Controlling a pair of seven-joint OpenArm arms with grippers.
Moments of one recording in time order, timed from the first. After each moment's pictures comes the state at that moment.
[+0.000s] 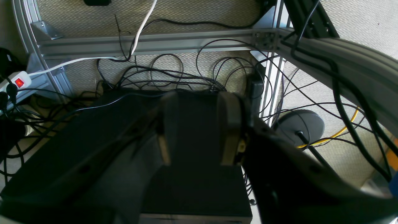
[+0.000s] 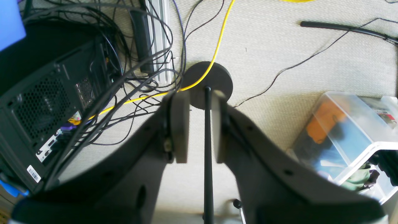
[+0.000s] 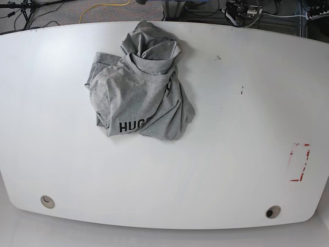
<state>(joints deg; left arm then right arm) 4.1 -8.5 -9.4 12.7 9.2 -8.5 -1.4 -21.7 1.5 5.0 18.6 -6.7 5.4 3.7</state>
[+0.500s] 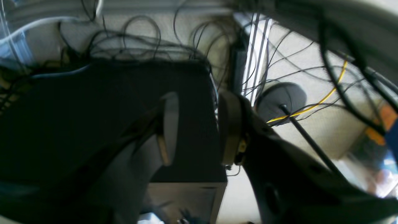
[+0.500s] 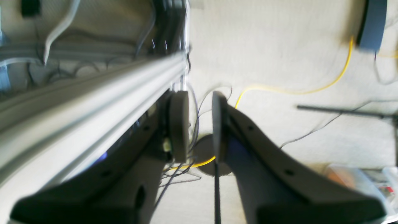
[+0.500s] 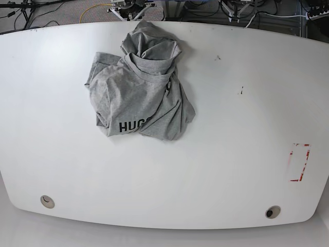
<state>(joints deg) 7.9 -6.3 -9.9 11.0 8.6 -8.4 -1.0 -13.0 -0.6 5.1 19.9 -7.0 5.7 7.1</state>
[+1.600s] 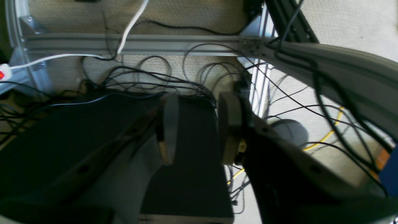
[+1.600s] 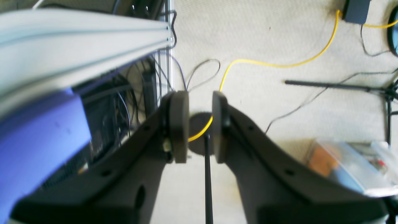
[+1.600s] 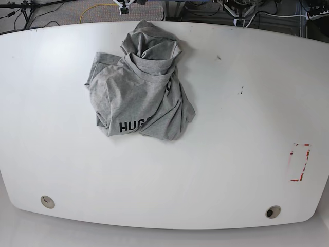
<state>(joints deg) 12.5 -6.5 -9.9 17.0 5.7 -8.2 -9.1 -23.5 -0.3 5.6 32.8 -6.9 5.4 5.3</state>
